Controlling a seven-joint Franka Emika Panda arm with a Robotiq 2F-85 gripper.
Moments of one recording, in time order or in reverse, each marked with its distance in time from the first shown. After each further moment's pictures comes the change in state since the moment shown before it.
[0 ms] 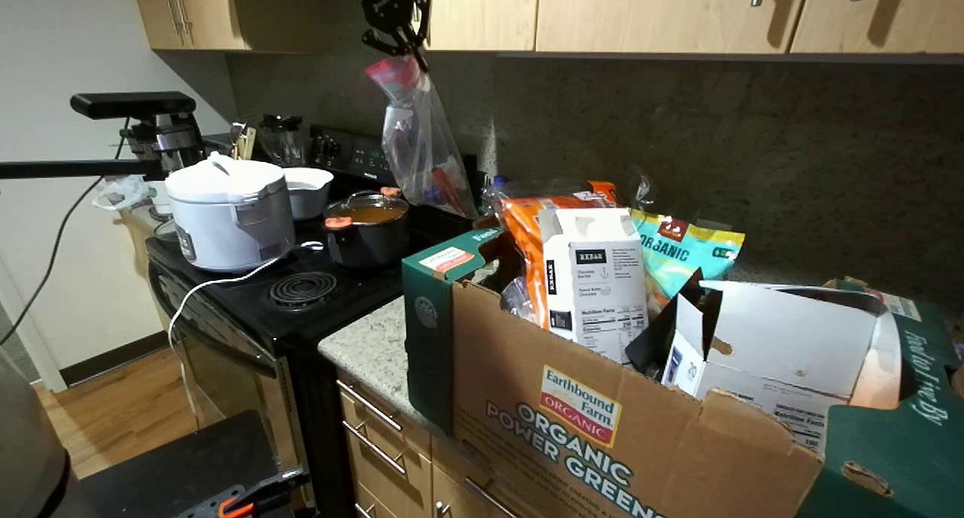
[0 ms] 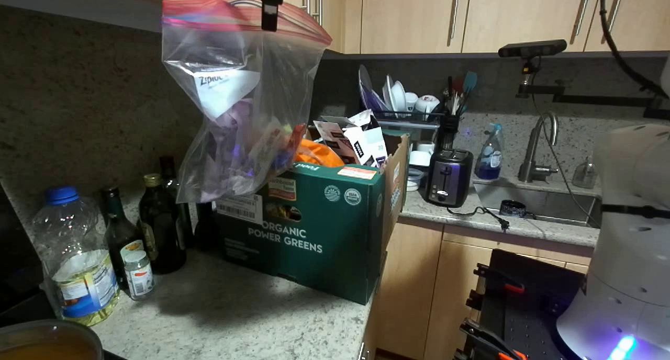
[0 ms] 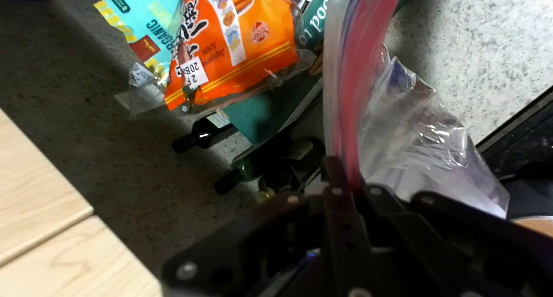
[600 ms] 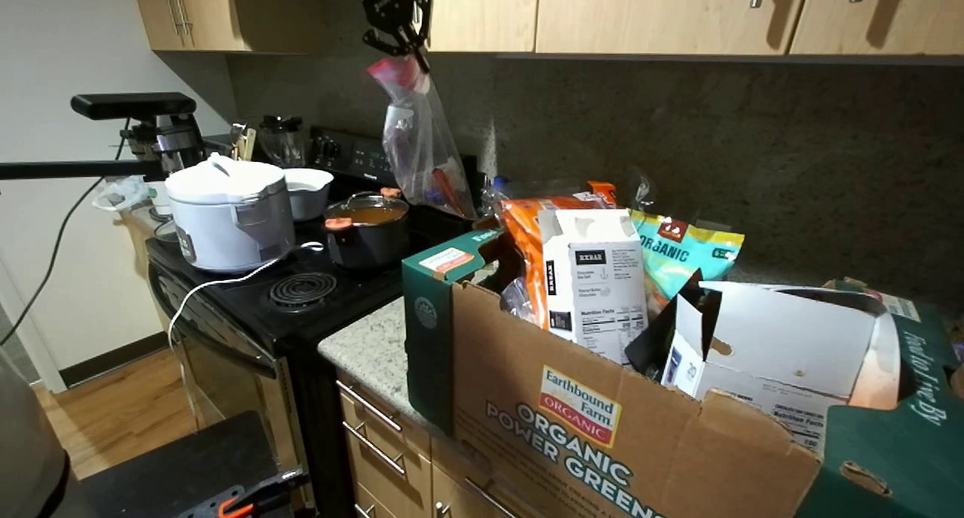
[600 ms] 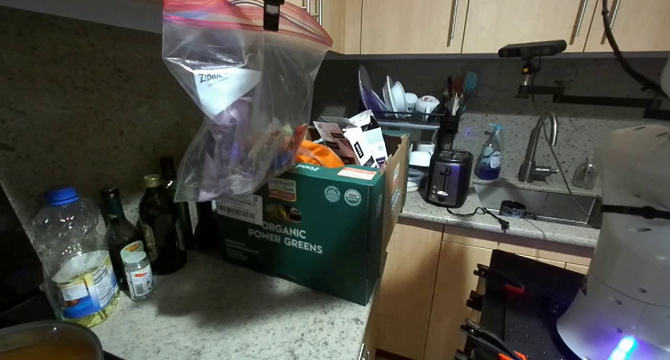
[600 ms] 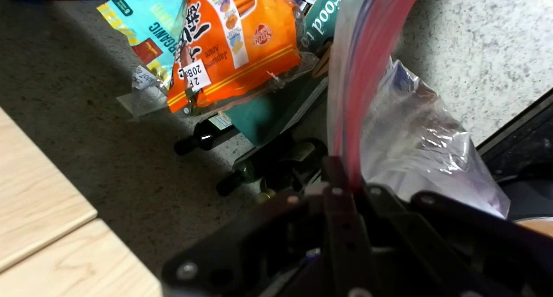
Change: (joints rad) arm -0.007 -0.002 0.004 -0.001 0.000 -0.001 -0.001
